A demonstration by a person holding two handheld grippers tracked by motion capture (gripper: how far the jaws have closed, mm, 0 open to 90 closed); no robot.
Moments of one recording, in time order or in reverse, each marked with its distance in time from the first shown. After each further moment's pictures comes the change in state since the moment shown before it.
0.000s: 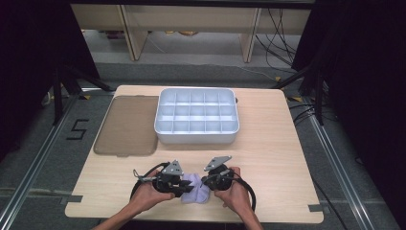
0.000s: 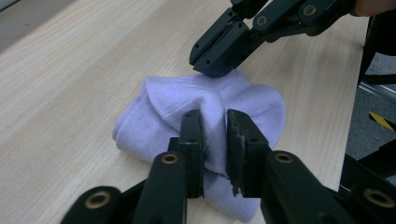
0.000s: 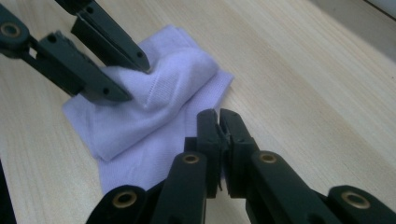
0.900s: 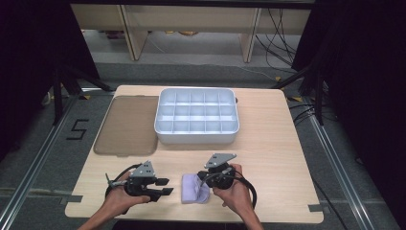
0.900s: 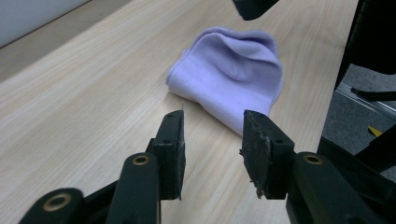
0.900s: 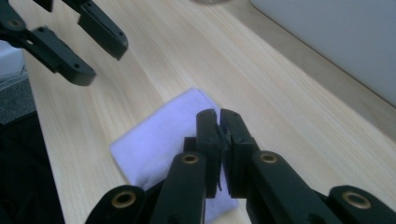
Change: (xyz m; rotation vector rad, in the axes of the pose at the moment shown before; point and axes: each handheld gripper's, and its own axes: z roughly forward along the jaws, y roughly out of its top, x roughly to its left) left arm 0.016 -0.036 -0.064 -0.100 0.023 -0.029; right arm 0.011 0.017 -0.029 -0.138 0.023 -0.055
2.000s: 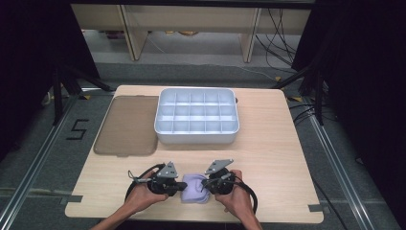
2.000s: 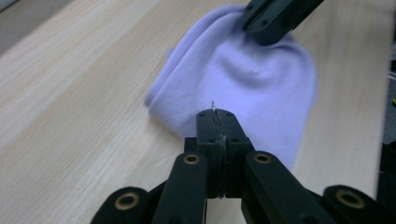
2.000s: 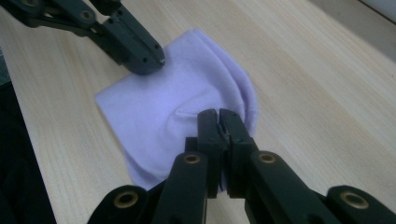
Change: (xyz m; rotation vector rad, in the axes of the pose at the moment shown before) left arm -0.004 0.011 0.062 0.105 0.015 0.087; right arm 0.002 -0.023 0.014 0.138 -0.042 0.062
